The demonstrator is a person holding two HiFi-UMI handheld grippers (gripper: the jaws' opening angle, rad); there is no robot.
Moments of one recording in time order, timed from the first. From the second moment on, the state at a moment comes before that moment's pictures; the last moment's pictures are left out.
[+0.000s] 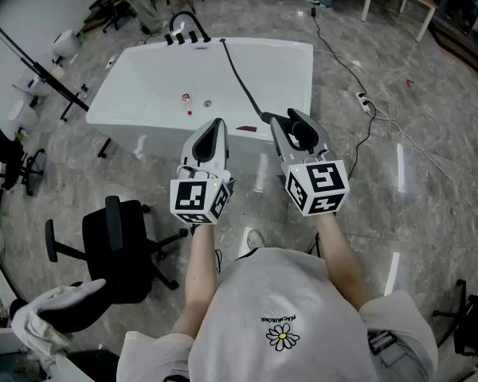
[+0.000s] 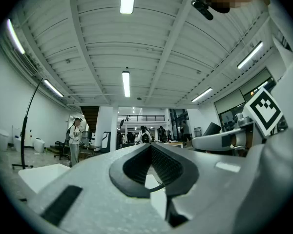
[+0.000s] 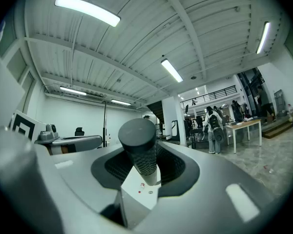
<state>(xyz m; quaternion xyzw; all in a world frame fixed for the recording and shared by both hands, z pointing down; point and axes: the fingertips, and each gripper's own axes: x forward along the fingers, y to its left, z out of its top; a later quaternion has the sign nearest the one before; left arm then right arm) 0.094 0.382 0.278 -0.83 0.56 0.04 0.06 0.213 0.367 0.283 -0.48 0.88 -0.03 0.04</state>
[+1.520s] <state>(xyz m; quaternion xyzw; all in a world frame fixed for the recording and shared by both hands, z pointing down) -0.047 0.328 0.379 -0.80 0.60 0.04 -0.05 0.123 0.262 0.336 -0.49 0.87 -0.12 0.00</state>
